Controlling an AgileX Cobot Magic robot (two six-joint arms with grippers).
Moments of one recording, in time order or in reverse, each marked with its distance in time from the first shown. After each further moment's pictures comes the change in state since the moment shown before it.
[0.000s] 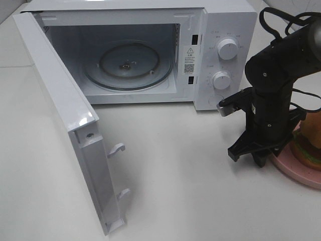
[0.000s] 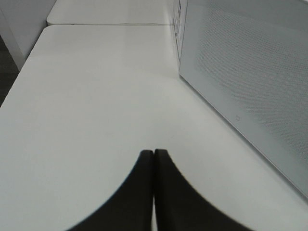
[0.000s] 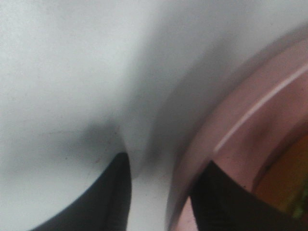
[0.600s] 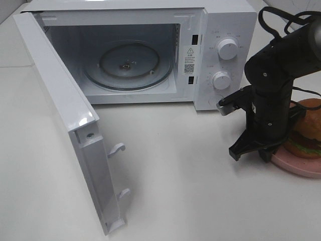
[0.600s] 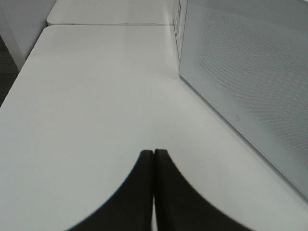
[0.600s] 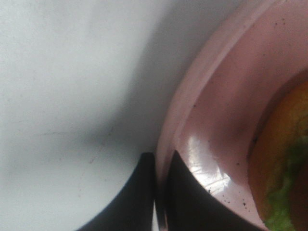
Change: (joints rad) left arm 0.000 0.000 0.000 0.000 0.000 0.000; right arm 0.000 -0.007 0.000 -0.034 -0.001 0.006
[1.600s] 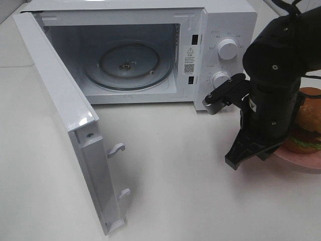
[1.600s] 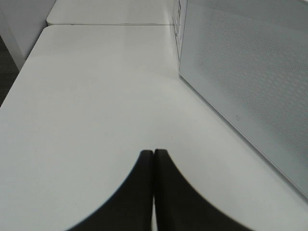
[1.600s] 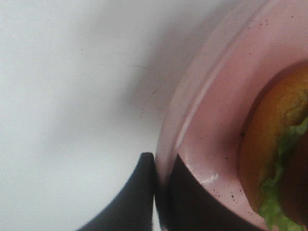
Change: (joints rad) left arm 0.000 0.000 0.000 0.000 0.000 0.000; right arm 0.212 -0.252 0.099 -0.026 0.105 0.011
